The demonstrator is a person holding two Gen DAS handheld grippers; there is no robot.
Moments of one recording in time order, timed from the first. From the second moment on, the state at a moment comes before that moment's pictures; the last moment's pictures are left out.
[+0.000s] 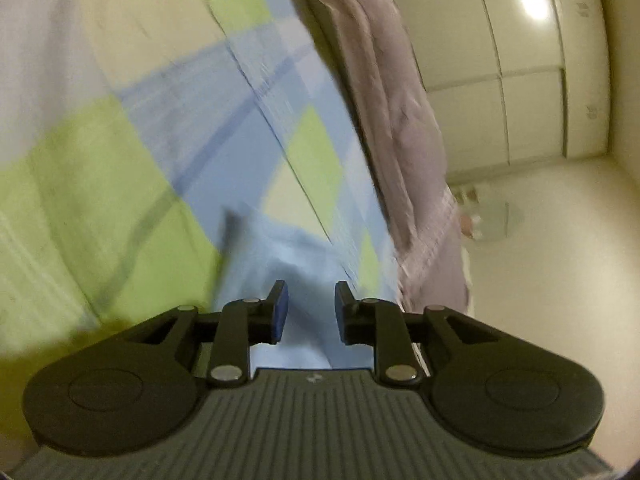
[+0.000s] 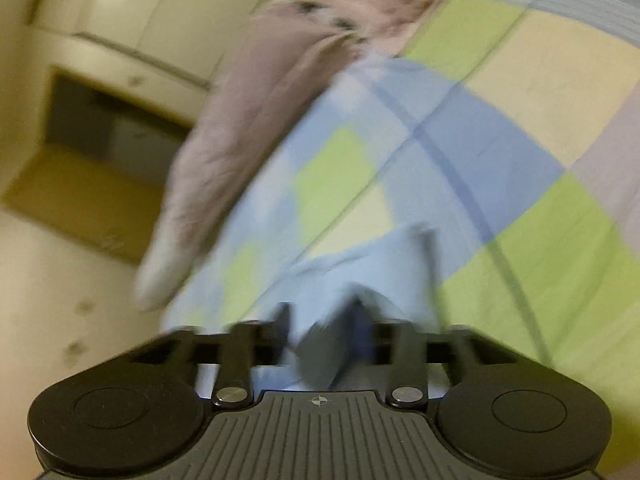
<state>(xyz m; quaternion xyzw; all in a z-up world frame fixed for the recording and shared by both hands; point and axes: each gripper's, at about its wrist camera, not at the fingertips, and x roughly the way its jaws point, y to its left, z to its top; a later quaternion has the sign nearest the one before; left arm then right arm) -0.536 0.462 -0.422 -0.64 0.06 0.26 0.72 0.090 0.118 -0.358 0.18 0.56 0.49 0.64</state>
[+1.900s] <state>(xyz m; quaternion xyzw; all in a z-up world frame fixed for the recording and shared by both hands) -0.436 0.482 -0.417 -0.31 0.25 0.36 0.84 0.047 0.247 -0.409 -0.20 0.33 0.55 0.75</state>
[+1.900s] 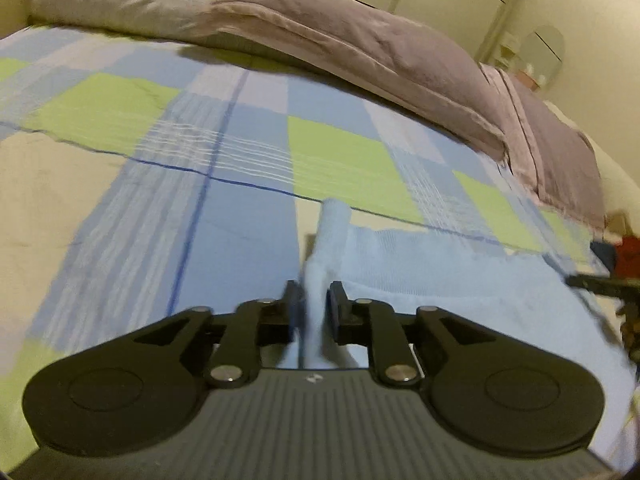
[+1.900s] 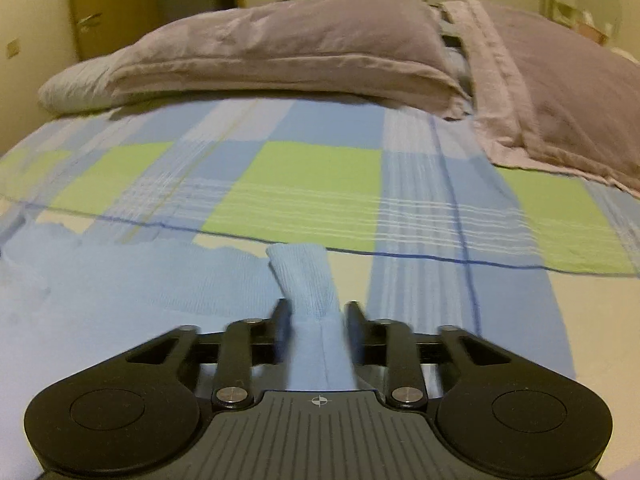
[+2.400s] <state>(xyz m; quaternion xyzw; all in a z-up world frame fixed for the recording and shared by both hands) -0.589 0.308 -0.408 -0.61 0.03 0.32 0.72 0.012 -0.021 -0.374 0.22 0.51 0.49 0.67</state>
